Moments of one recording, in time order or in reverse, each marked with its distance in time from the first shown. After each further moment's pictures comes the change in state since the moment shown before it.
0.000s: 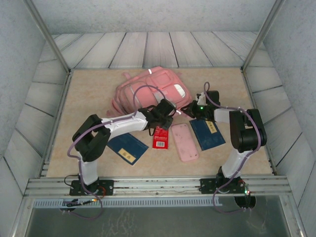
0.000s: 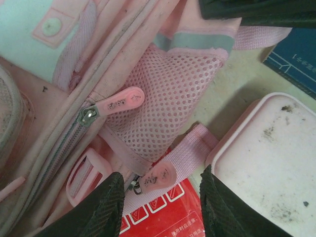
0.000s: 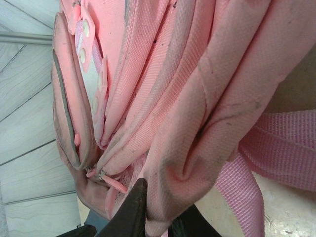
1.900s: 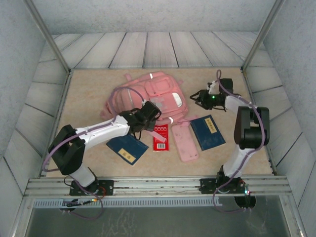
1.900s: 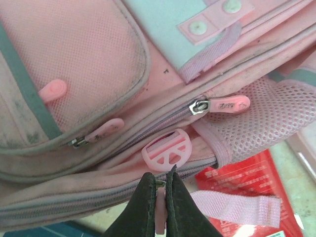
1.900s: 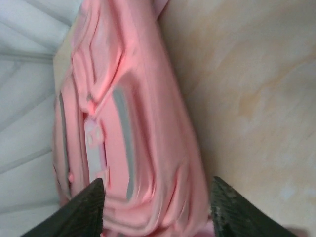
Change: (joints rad) left arm 0.041 -0.284 -0.196 -0.143 -0.140 -0.219; right arm -0.155 0.001 0.254 -0.388 -0.034 -0.274
